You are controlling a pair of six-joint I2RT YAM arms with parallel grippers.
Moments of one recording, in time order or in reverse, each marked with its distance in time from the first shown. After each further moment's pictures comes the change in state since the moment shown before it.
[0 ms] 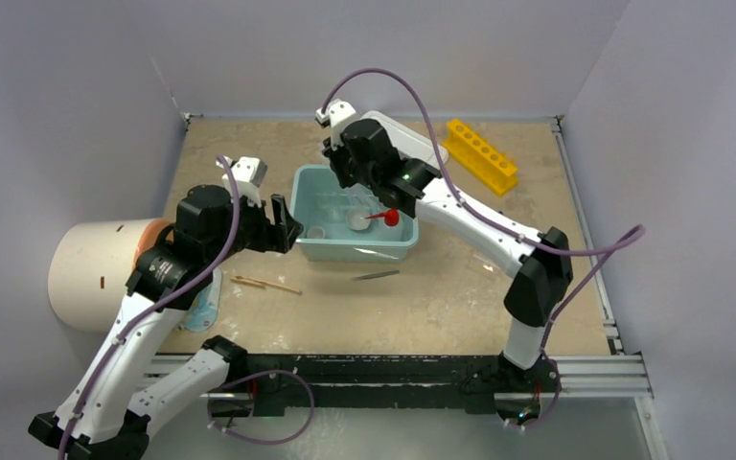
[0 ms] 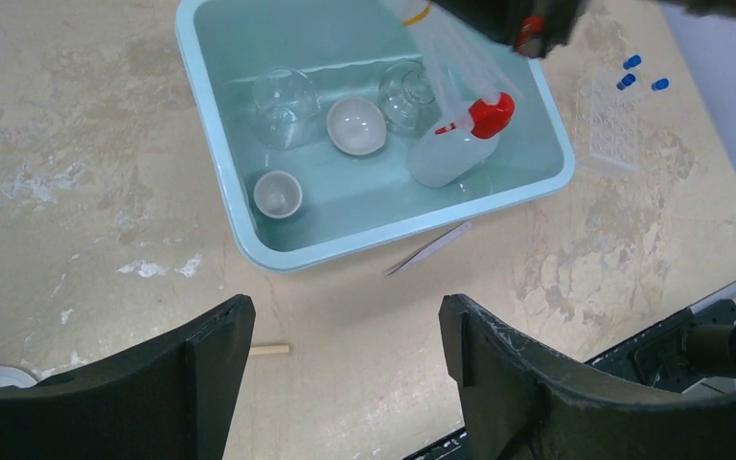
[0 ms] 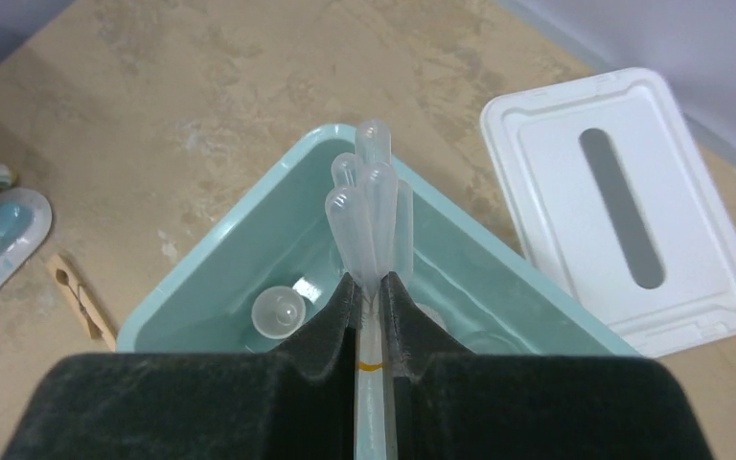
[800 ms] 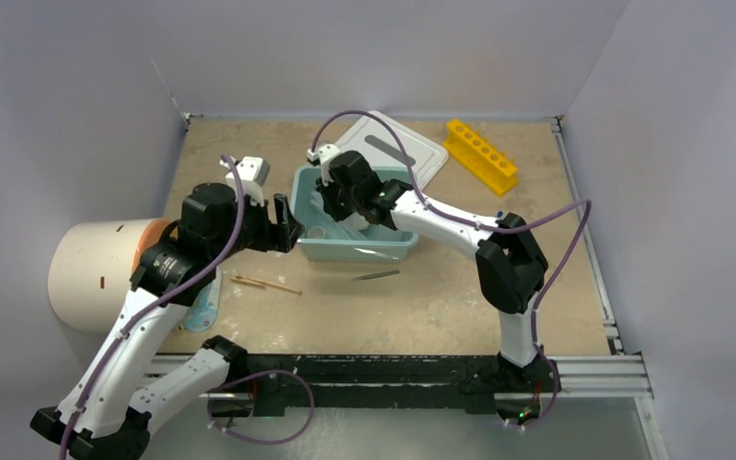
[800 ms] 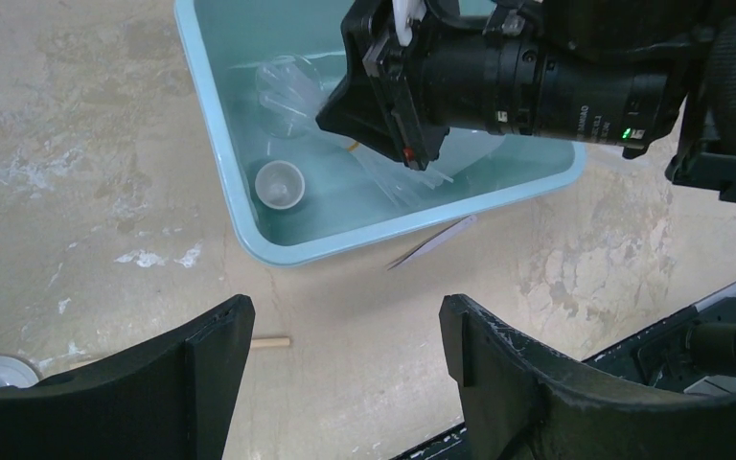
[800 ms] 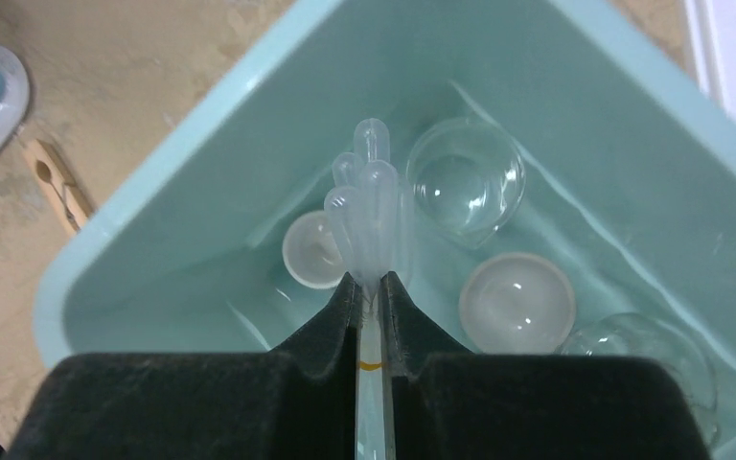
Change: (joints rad) left arm 0.000 0.023 0.000 -0.013 -0.004 -0.012; right arm -0.008 0.173 -0.131 0.080 -0.188 0.079
